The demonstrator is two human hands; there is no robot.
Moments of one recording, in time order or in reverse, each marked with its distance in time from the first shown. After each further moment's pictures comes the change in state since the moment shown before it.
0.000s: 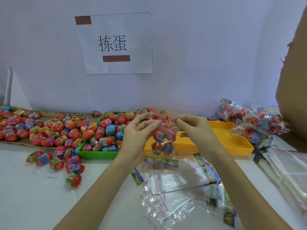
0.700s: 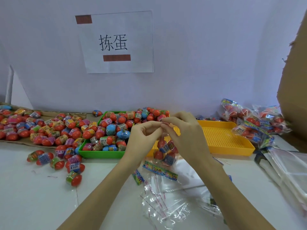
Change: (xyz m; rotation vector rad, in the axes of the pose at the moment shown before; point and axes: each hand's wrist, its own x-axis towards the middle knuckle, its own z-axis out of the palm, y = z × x) left_hand -0.007 -0.005 0.002 0.400 -0.116 0.108; right_hand -0.014 0.003 0.028 -0.737 0.234 -0.665
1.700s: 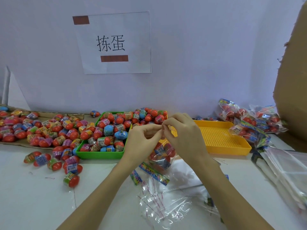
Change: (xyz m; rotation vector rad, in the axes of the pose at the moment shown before) left_hand 0.001 -0.005 0.001 0.253 0.009 0.107; right_hand -0.001 0.008 0.002 -0.058 0.030 -0.085
